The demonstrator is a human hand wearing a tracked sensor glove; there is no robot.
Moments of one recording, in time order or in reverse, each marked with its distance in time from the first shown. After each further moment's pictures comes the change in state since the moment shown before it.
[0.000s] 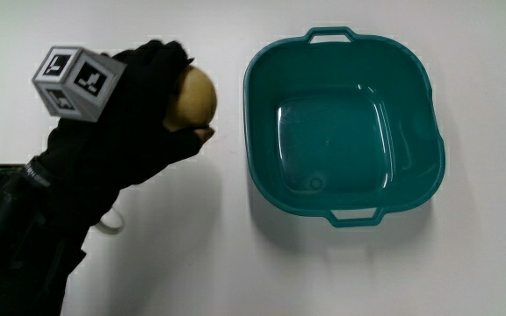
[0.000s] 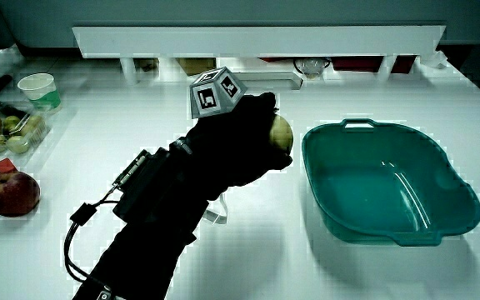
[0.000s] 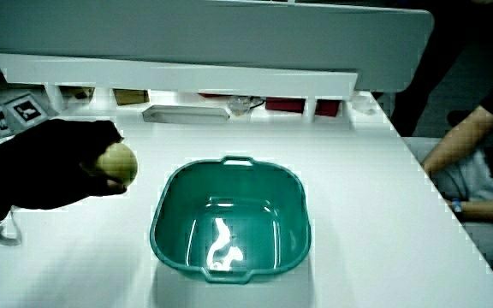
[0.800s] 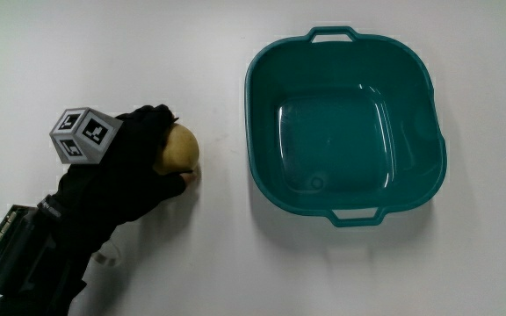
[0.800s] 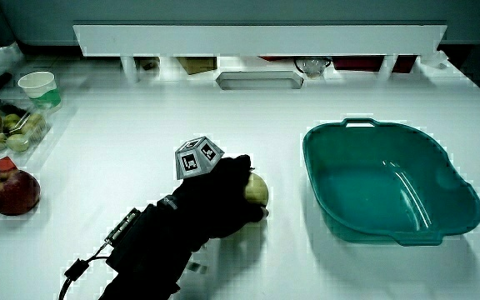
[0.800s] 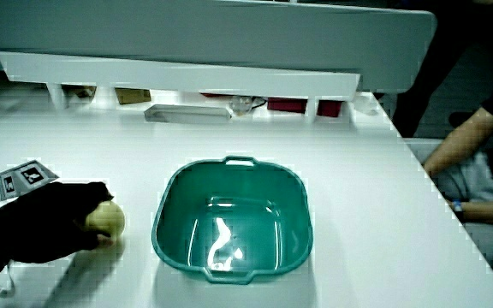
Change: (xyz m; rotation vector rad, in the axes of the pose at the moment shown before) arm -0.068 -0.008 -0.068 -0.128 0.002 0.104
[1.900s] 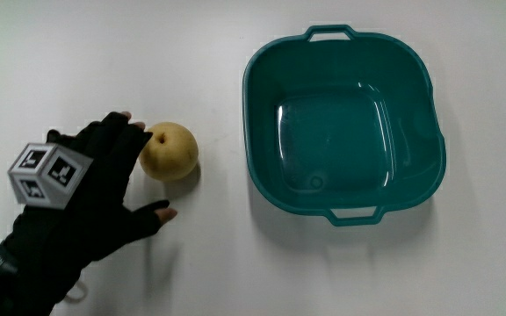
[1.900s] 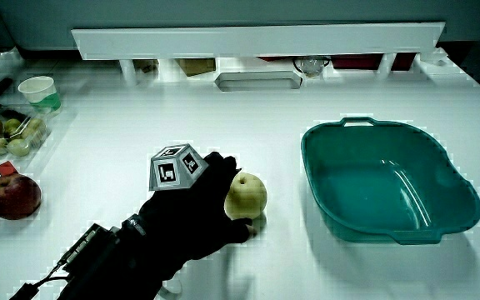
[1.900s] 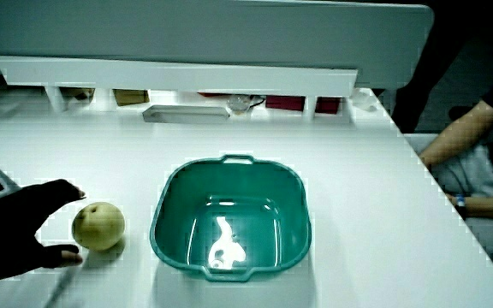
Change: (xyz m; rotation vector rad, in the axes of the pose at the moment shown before) arm 0.011 -0.058 0.015 -0.070 0.151 0.091
